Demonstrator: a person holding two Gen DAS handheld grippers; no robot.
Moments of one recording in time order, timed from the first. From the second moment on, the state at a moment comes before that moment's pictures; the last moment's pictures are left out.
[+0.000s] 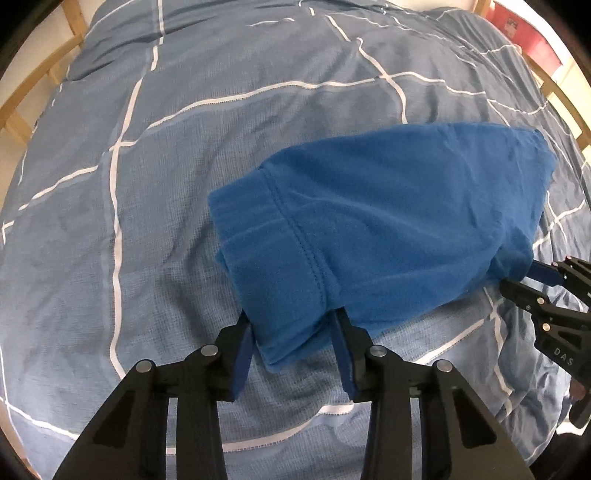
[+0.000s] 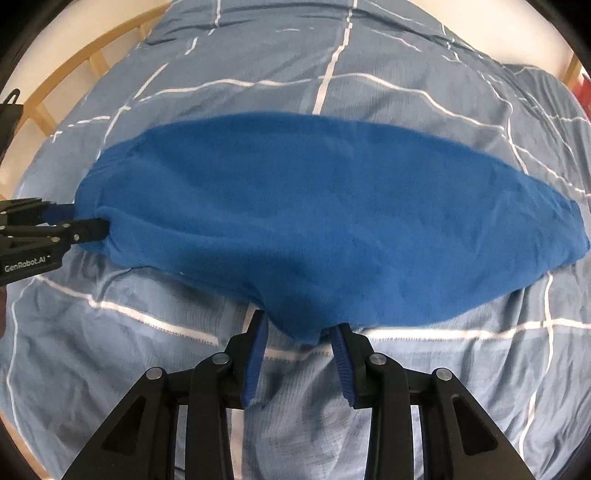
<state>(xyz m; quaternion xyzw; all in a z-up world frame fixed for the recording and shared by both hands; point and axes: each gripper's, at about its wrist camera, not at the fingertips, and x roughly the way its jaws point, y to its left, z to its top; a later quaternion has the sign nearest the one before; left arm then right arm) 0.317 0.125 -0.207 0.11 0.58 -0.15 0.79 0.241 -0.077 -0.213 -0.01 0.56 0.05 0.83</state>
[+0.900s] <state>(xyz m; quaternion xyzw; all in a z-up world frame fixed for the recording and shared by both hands) 0.322 0.132 -0.220 0.14 0.64 -0.13 0.75 0.232 -0.078 -0.231 0.00 0.62 0.07 0.78</state>
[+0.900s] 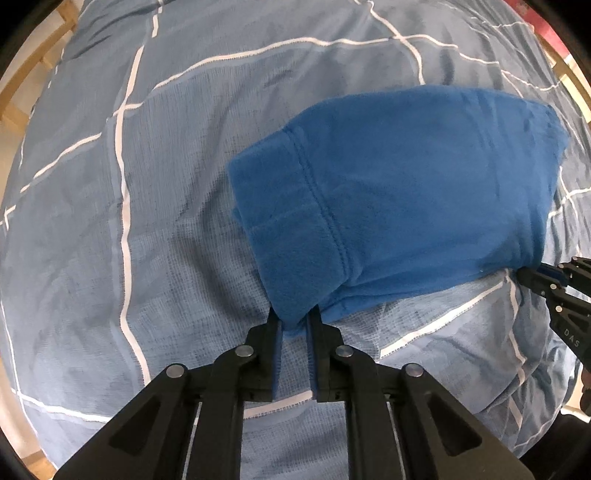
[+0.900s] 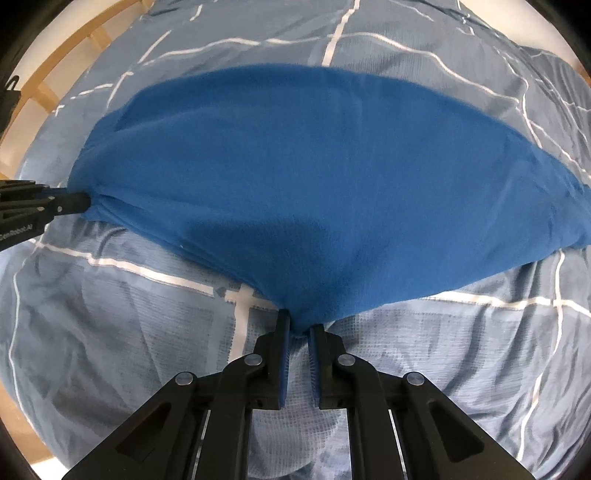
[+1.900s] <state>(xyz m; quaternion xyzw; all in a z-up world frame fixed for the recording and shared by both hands) 0.265 -0.025 -0.068 0.19 0.47 -0.14 0.85 0.224 -0.235 -0.098 0.02 0.48 -0.05 0.87</state>
